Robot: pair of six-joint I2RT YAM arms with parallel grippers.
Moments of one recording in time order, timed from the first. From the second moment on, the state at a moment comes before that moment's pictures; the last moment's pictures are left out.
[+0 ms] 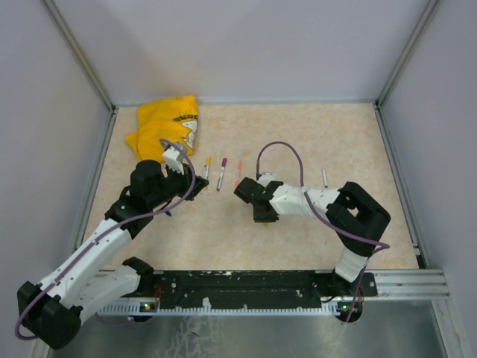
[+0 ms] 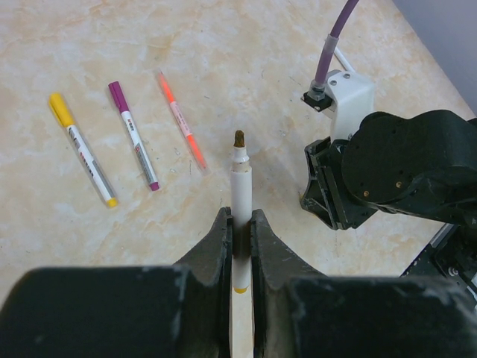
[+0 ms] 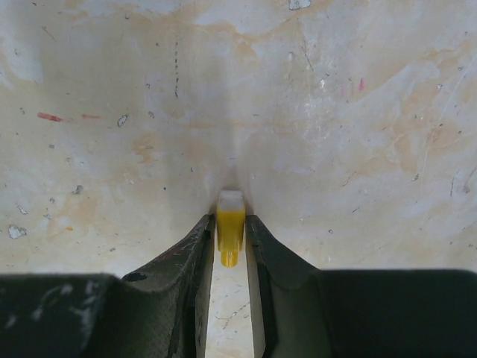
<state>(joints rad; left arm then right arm) -0.52 0.89 0.71 -0.14 0.23 -0.28 0.93 1.70 1.01 -0.64 0.38 0.88</state>
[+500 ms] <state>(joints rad) -0.52 0.89 0.71 -0.14 0.24 -0.28 0.92 1.70 1.01 -0.64 0.36 0.89</state>
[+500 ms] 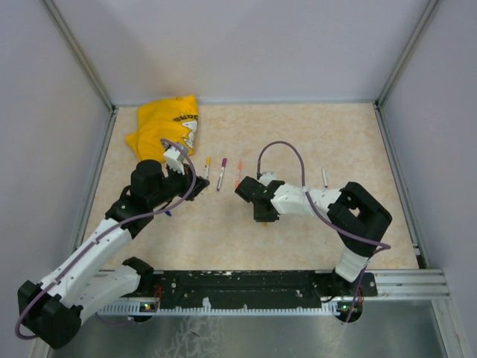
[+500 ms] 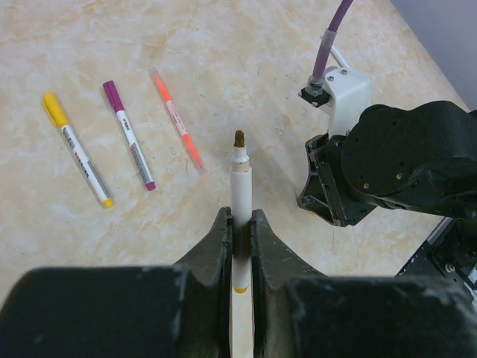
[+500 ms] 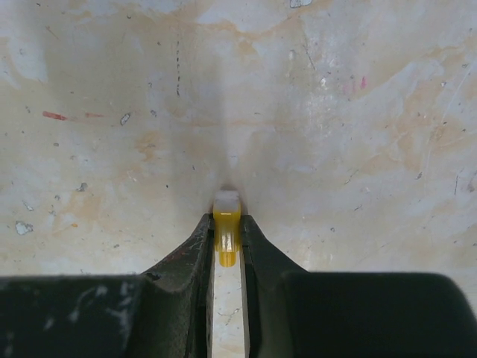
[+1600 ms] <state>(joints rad) -0.64 0.98 0.70 -0.01 0.47 -0.24 0.89 1.07 0.56 0.34 0.39 0.84</state>
